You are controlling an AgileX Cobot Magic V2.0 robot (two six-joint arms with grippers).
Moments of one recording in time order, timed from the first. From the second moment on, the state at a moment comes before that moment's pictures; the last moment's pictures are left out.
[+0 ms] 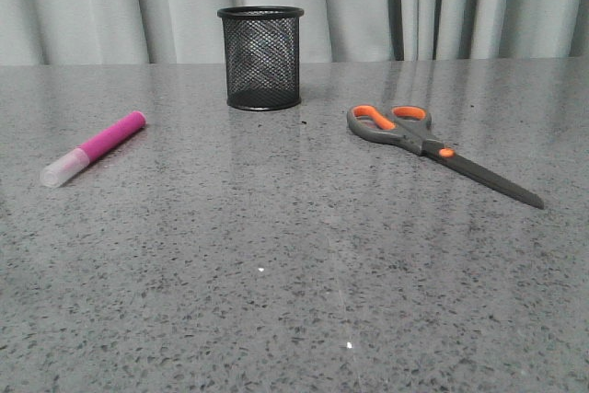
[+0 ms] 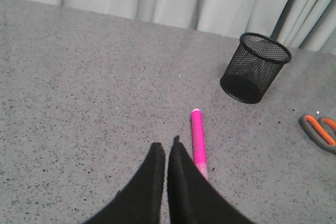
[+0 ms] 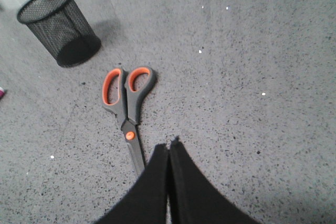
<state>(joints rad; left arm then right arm) -0.05 0.49 -0.55 -0.37 0.51 0.15 0.08 0.67 -0.57 0.42 0.46 -0.18</state>
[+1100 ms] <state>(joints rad) -0.33 1.36 -0.96 -0.29 0.56 0.37 0.08 0.83 -0.66 0.41 0.54 -0.26</state>
